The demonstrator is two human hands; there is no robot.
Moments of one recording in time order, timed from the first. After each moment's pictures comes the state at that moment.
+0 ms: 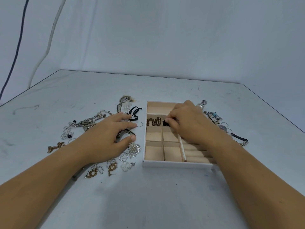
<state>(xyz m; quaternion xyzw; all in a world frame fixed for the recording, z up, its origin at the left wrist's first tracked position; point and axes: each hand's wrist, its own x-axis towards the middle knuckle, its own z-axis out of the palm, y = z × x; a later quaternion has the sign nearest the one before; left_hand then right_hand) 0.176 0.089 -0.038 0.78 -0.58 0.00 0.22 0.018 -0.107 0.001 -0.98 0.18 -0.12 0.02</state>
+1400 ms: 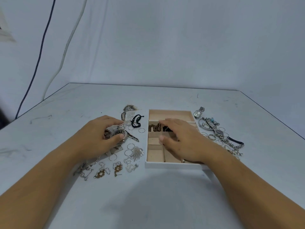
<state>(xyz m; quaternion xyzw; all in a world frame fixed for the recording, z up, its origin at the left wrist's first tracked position) 0.191 0.114 -0.018 0.81 -0.52 0.01 0.28 -0.007 -0.083 -0.010 -0.97 0.16 -0.10 0.16</state>
